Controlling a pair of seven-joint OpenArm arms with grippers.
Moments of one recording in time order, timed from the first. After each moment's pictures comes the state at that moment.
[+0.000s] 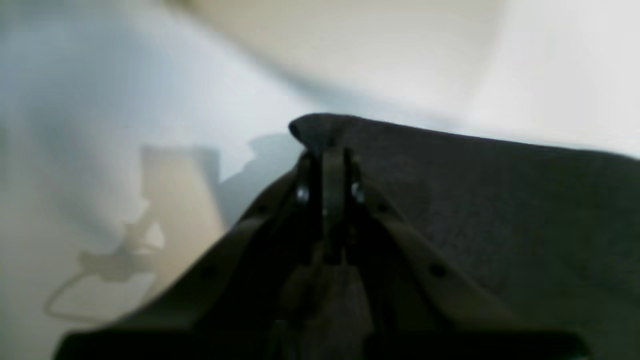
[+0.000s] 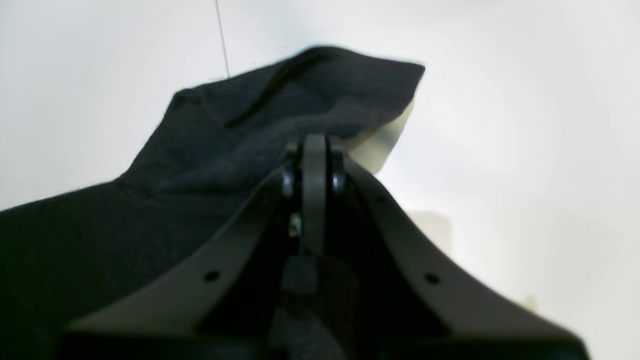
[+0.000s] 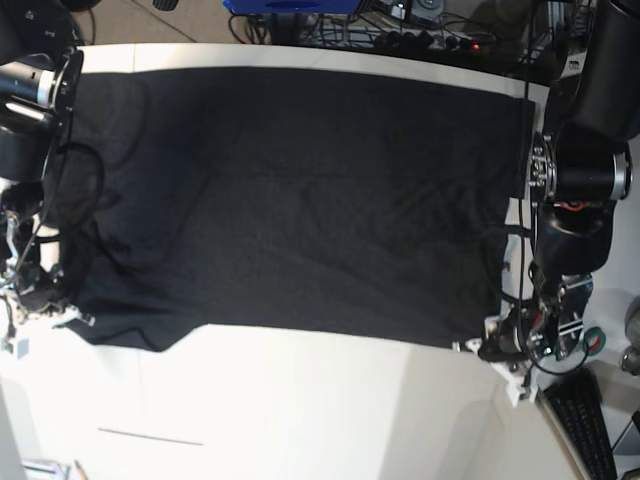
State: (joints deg) left arm -40.5 -18.2 4.4 28.1 -16.4 -10.9 34.5; right arm 19.8 14.7 20.0 53.6 17.0 12.0 -33.6
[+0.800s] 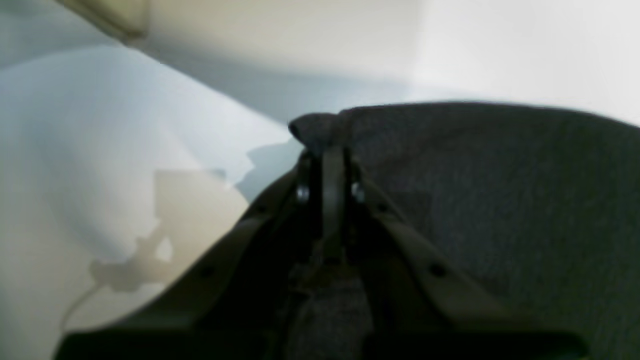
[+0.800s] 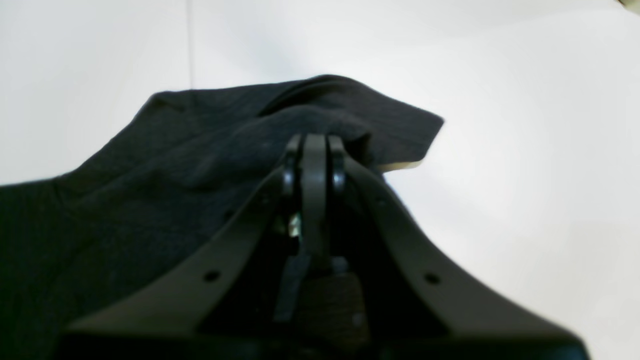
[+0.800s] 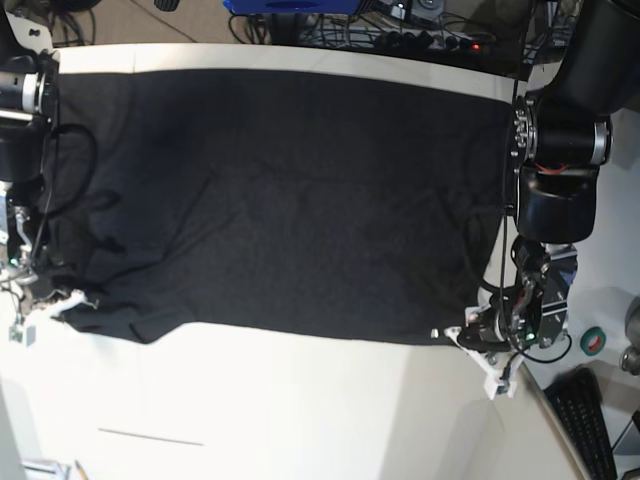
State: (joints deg) left arm -32.1 -16.3 4.0 43.2 -16.4 -10.7 39.4; right arm 21.2 19.0 8.9 39.7 17.1 12.3 -13.6
